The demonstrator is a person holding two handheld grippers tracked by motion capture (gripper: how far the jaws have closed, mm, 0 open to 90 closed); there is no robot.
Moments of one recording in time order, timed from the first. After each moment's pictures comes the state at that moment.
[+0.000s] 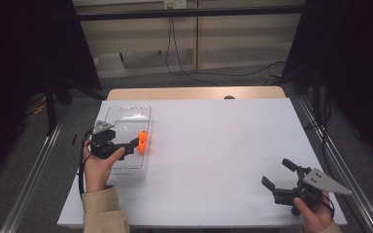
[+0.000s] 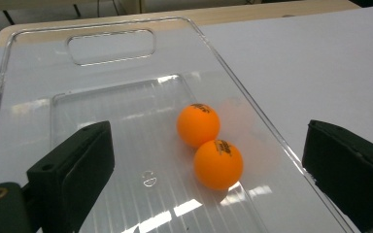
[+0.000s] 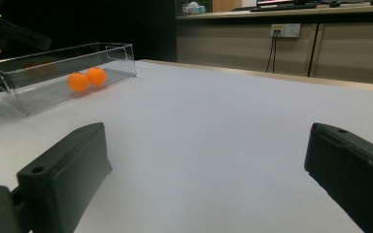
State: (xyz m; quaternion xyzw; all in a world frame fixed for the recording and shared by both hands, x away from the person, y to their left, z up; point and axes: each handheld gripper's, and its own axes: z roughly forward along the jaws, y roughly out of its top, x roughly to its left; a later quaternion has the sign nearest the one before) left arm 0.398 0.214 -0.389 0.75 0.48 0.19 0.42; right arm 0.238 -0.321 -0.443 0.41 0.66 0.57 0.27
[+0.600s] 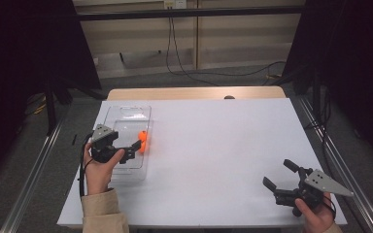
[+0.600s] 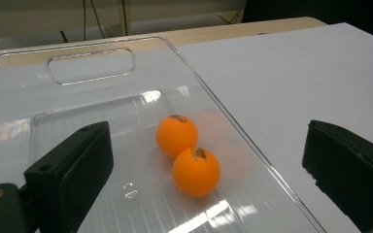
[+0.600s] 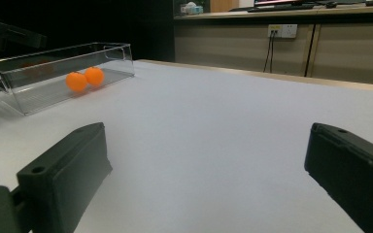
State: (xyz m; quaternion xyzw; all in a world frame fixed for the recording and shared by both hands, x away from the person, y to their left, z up) left arm 0.385 0.211 -0.392 0.74 0.45 0.20 0.47; right arm 0.235 -0.323 -0.443 0.41 0.66 0.57 0.28
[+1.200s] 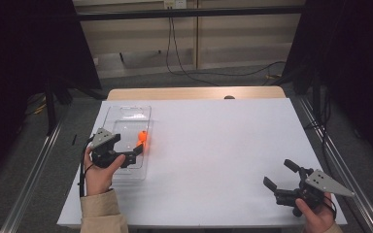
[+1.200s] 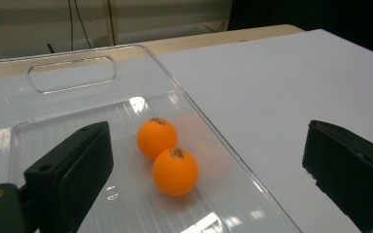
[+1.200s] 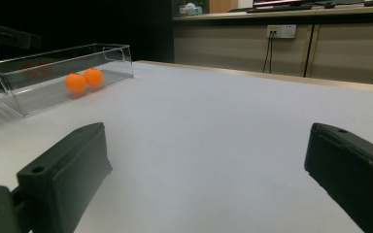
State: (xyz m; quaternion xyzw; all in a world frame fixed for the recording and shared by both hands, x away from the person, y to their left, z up) left arm 0.371 0.208 -0.392 0.74 0.43 0.20 0.49; right arm 0.234 -0.324 -0.443 0.42 0.65 0.57 0.28
